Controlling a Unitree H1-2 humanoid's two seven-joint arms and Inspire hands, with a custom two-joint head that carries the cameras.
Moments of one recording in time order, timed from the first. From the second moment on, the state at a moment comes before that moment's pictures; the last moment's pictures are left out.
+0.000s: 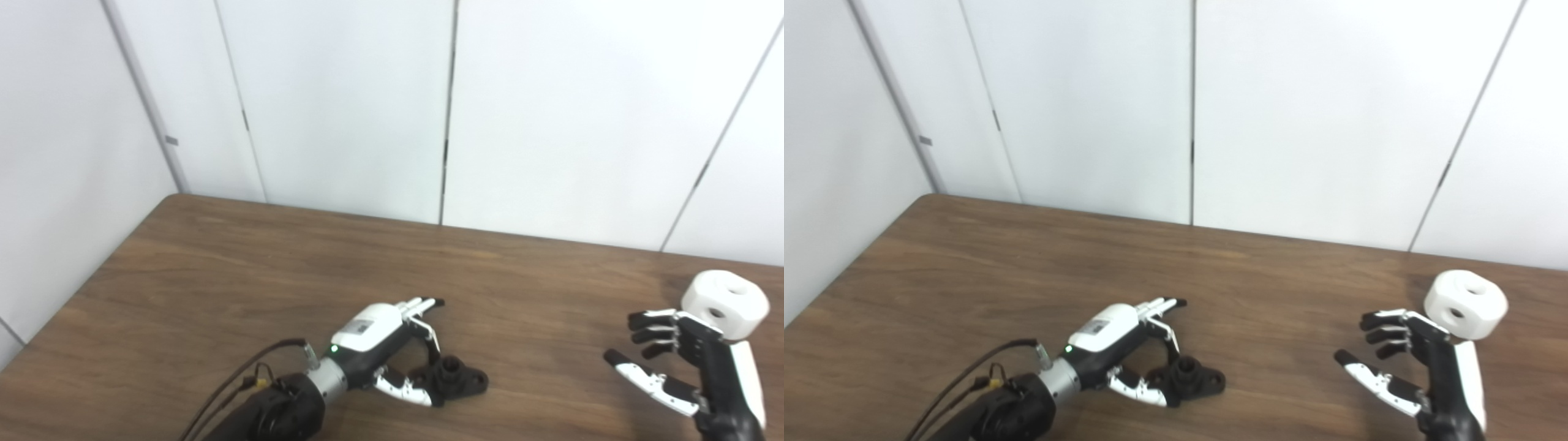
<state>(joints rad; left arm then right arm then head) -0.22 0.40 -0.46 -0.01 0.59 -0.09 -0.13 -0.04 -0.13 -0.02 -0.20 -0.32 -0.03 -0.08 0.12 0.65</state>
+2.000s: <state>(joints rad) -0.32 0.39 -0.48 0.25 0.59 -0.46 -0.06 -0.71 -0.61 0.12 0.07 -1.35 0.32 0.92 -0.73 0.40</state>
